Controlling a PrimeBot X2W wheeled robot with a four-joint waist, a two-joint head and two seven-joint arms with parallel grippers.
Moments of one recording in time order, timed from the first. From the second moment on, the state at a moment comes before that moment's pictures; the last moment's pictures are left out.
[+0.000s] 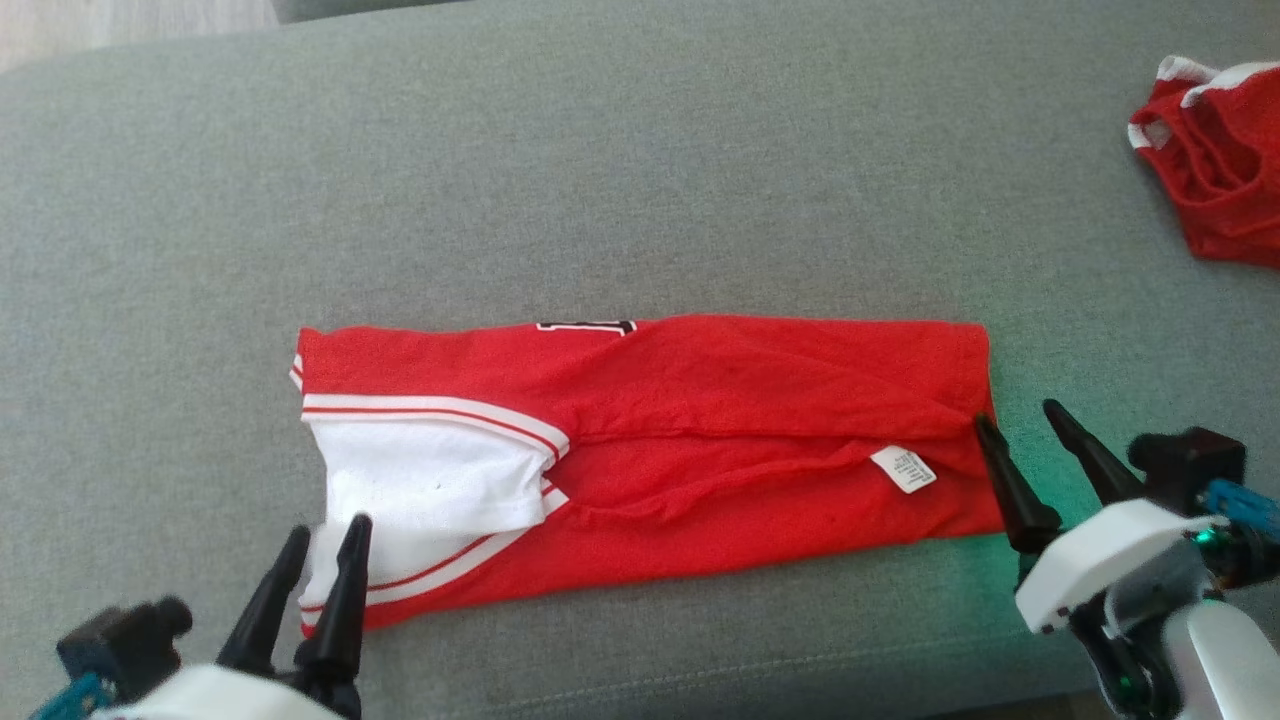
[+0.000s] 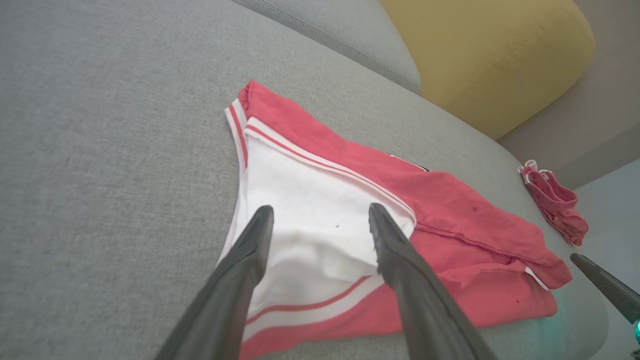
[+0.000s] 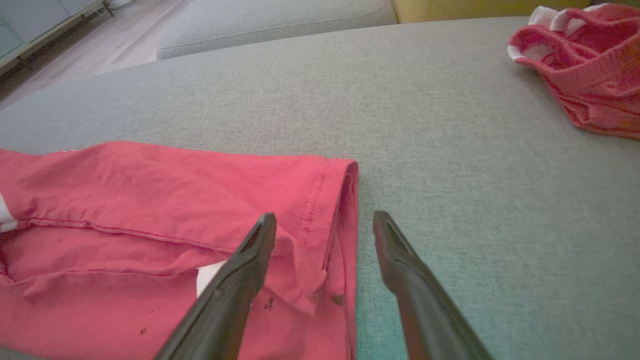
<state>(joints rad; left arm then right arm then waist) 0.25 0.33 -0.25 -0.17 -0.76 0.07 -0.08 -0.04 -0.25 0.14 0.14 0.35 0.12 0.14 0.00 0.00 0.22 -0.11</state>
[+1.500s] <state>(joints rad) 0.20 0.24 -0.22 -0.15 -0.64 0.14 -0.24 -0.26 -0.23 0.09 0.48 0.31 0.12 0.46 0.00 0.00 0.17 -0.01</state>
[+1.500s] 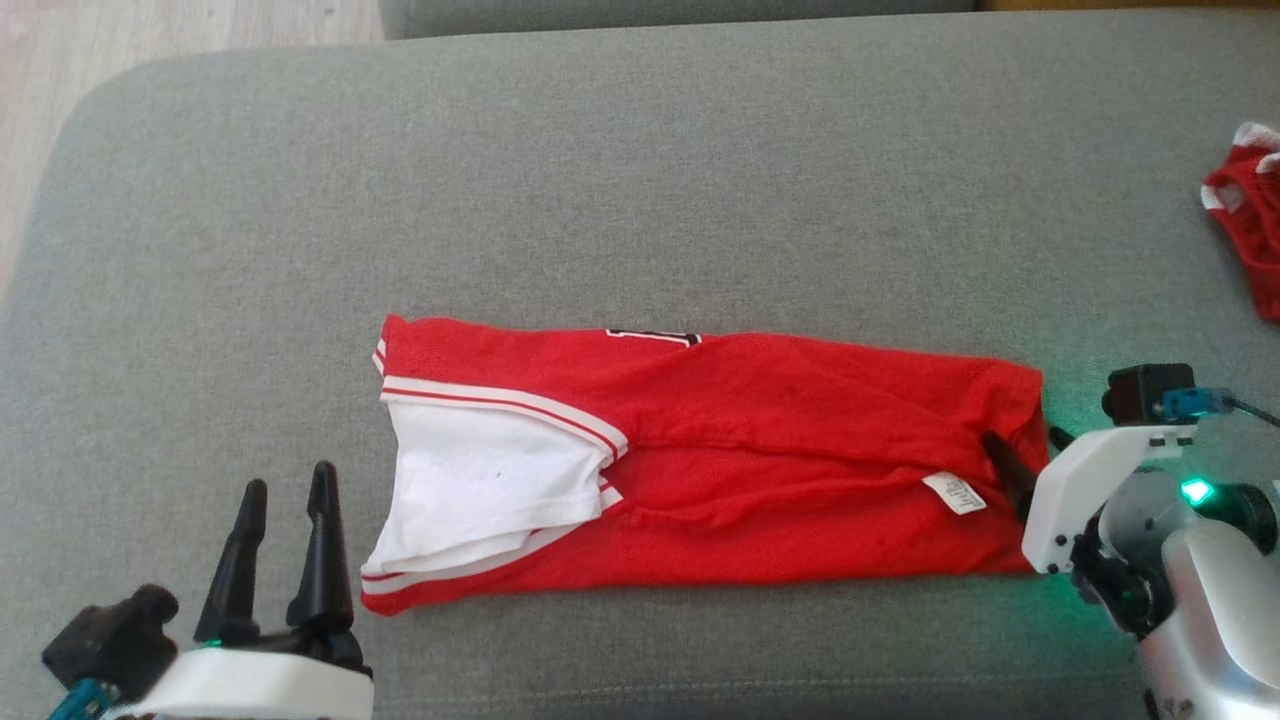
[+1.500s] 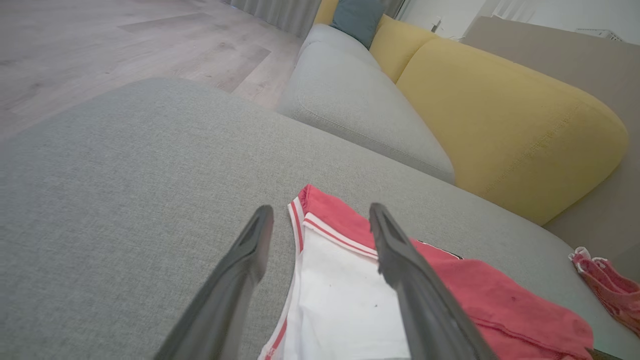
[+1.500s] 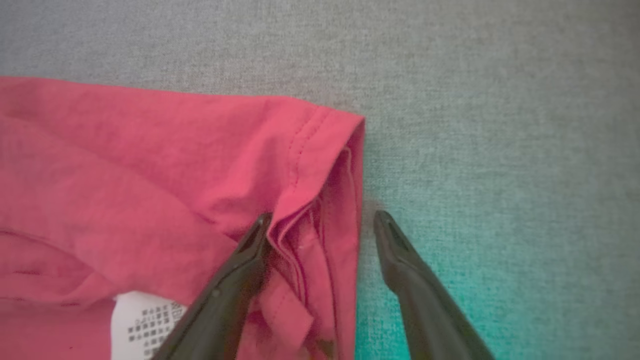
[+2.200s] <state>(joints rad) 0.20 0.24 -0.22 -0.15 -0.60 0.14 -0.24 -0.29 -0.34 0.08 0.42 0.40 0.12 0.50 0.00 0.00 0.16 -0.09</state>
